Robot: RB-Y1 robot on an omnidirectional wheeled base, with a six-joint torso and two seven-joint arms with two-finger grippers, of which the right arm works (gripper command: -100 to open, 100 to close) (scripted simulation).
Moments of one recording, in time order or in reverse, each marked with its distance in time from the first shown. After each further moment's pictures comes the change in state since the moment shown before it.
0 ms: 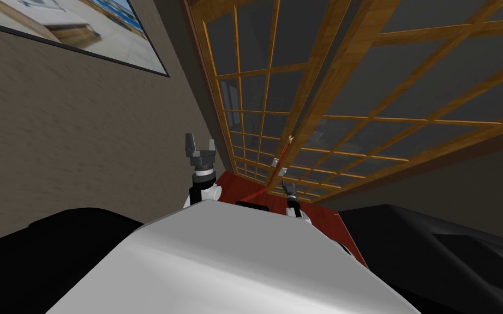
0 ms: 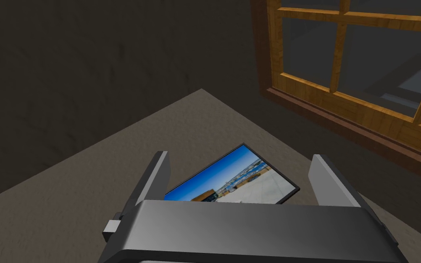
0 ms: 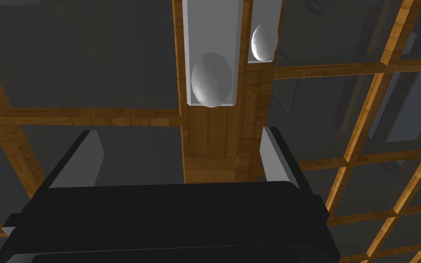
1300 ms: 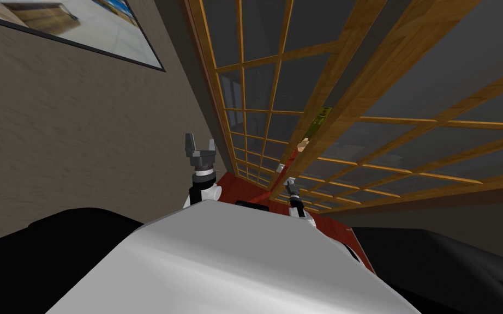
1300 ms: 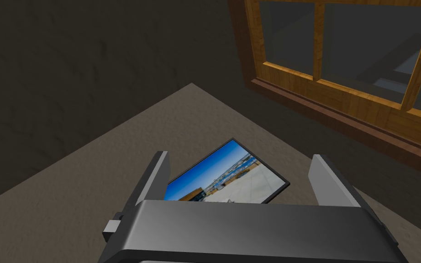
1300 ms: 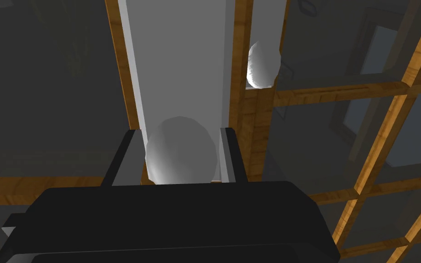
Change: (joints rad) arm -0.005 -0.039 -0.010 -0.005 -0.010 0.004 -0.033
